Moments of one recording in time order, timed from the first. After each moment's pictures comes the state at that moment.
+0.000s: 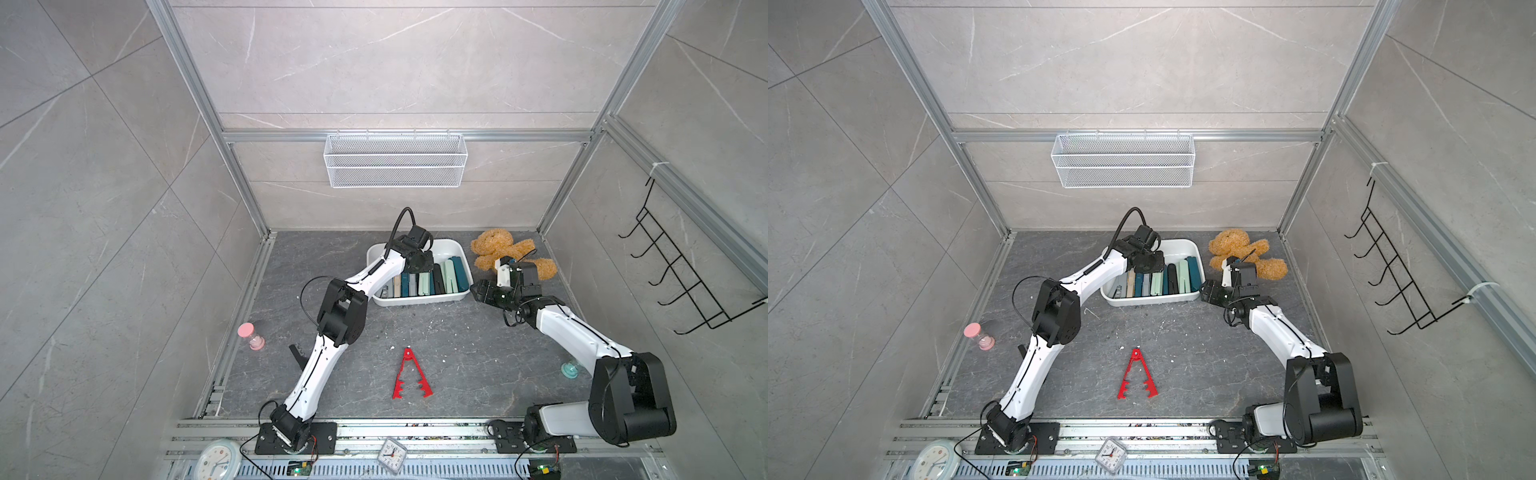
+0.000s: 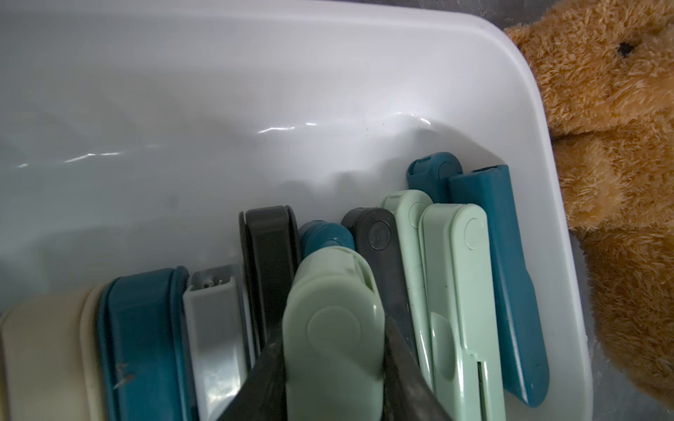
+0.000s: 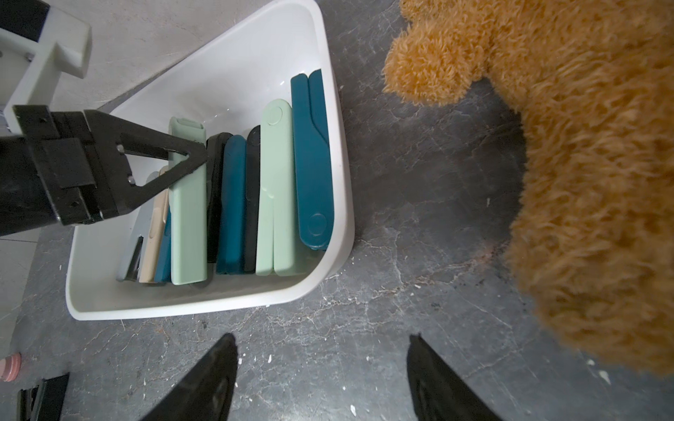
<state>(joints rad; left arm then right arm) -0.65 2.48 2.26 -0.69 0.09 -0.56 0.11 1.39 0.84 -0.21 -0.25 0.37</state>
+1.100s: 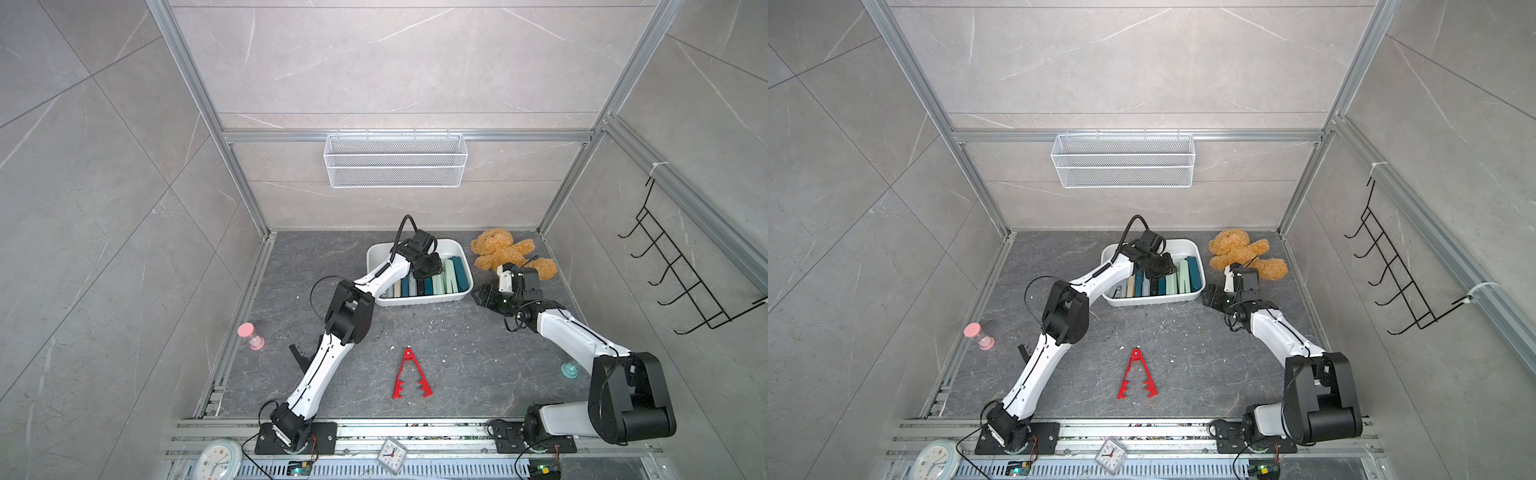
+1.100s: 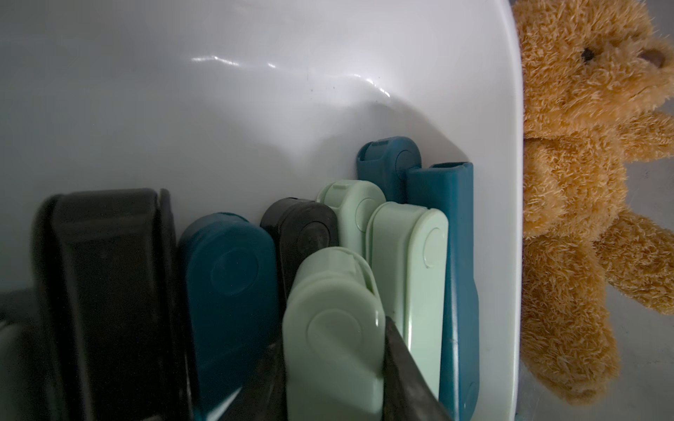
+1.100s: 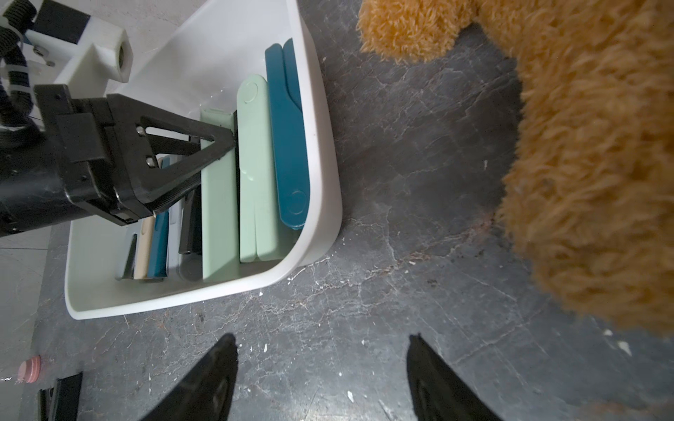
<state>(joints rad) -0.66 2.58 2.33 -0.63 0.28 -0.76 0.08 1.39 0.78 -0.18 -0.28 0.42</state>
